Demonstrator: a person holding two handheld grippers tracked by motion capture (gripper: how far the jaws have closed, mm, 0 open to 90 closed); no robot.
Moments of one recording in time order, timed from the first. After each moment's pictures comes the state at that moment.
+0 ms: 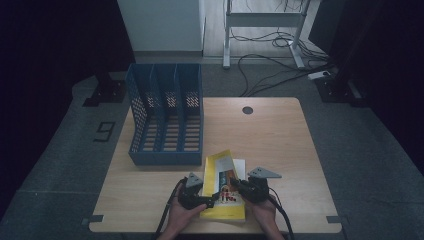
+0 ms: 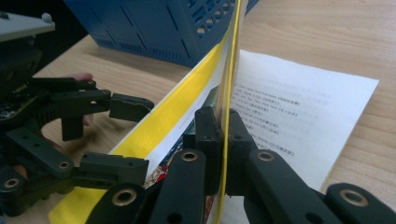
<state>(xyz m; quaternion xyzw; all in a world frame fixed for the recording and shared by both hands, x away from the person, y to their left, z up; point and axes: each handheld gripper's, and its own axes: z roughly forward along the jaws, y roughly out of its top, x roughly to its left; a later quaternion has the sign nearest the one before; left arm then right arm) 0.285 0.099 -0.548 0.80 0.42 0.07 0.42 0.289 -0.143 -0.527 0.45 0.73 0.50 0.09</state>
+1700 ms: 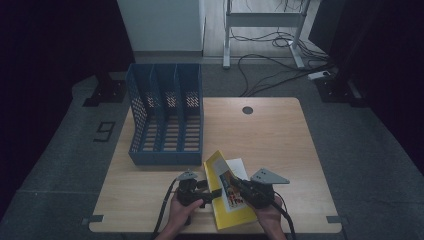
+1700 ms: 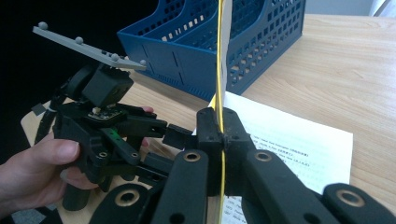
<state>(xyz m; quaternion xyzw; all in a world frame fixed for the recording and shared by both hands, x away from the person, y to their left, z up) 0.295 0.108 -0.547 0.75 0.43 -0.05 0.50 0.257 -0.142 -0.474 0.39 0.73 0.54 0.13</state>
